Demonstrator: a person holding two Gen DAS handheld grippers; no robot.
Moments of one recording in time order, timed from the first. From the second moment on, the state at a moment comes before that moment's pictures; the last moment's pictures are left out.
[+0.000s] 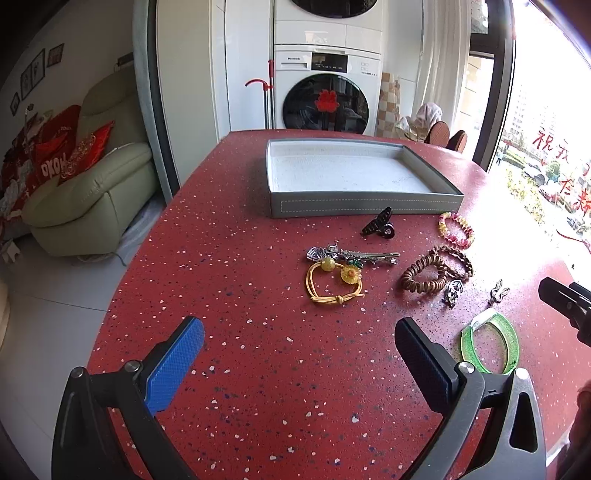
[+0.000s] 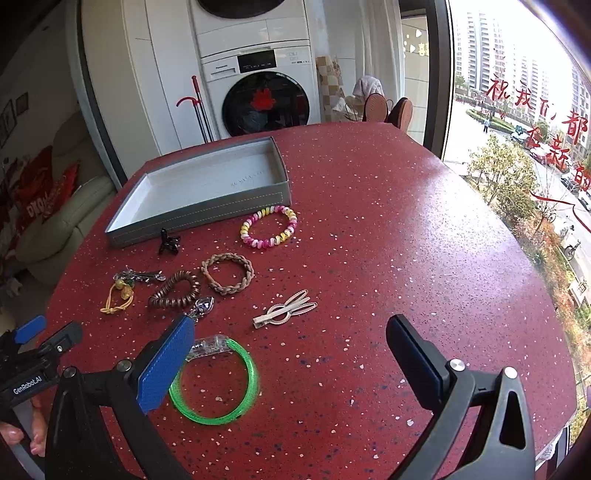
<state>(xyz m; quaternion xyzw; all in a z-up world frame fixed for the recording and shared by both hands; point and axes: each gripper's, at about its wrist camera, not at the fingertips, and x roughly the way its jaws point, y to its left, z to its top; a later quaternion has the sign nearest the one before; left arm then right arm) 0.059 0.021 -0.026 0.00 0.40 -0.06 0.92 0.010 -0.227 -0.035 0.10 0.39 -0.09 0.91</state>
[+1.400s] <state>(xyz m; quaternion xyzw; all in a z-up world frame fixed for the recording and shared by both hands) 0.112 0.013 -0.044 0.00 0.44 -0.16 0.89 0.044 -0.240 -0.056 0.17 0.43 -0.07 0.88</state>
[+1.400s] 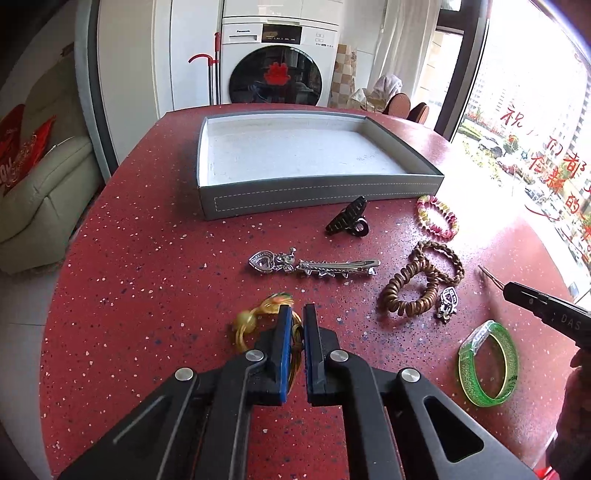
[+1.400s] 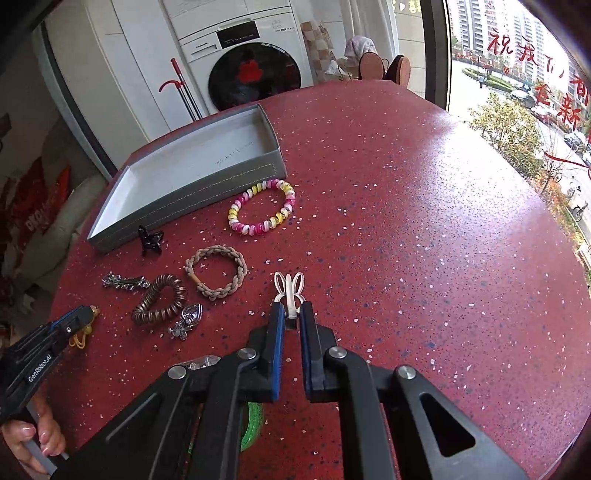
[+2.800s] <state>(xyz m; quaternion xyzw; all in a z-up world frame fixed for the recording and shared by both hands) 0.323 -0.026 0.007 0.02 0.39 -0.14 0.91 0.295 -0.226 -0.009 0.12 0.39 0.01 0.91</state>
